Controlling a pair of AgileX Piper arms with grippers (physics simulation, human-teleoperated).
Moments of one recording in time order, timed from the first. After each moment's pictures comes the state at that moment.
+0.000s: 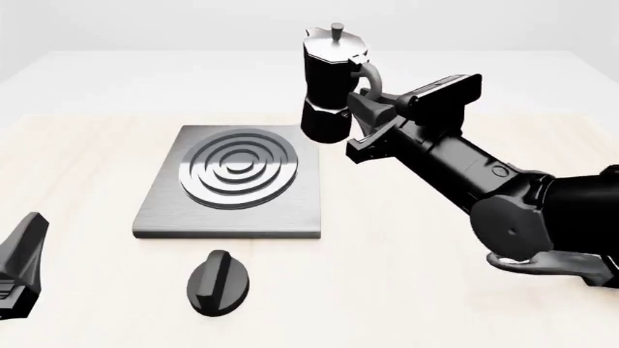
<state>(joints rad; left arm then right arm) 0.00 0.00 0.00 0.00 0.00 0.59 1.47 -0.63 -0.80 -0.01</state>
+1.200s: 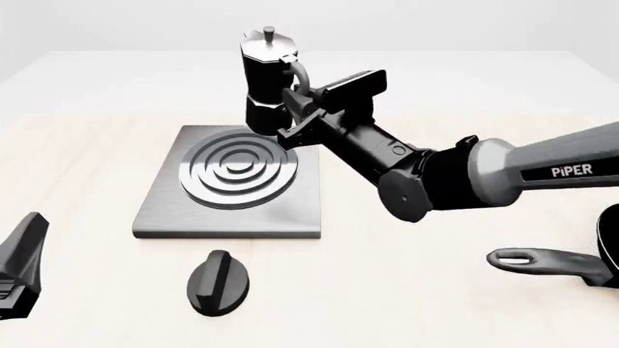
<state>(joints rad) 0.00 0.00 0.00 0.00 0.00 0.68 1.81 -0.95 -0.83 0.00</state>
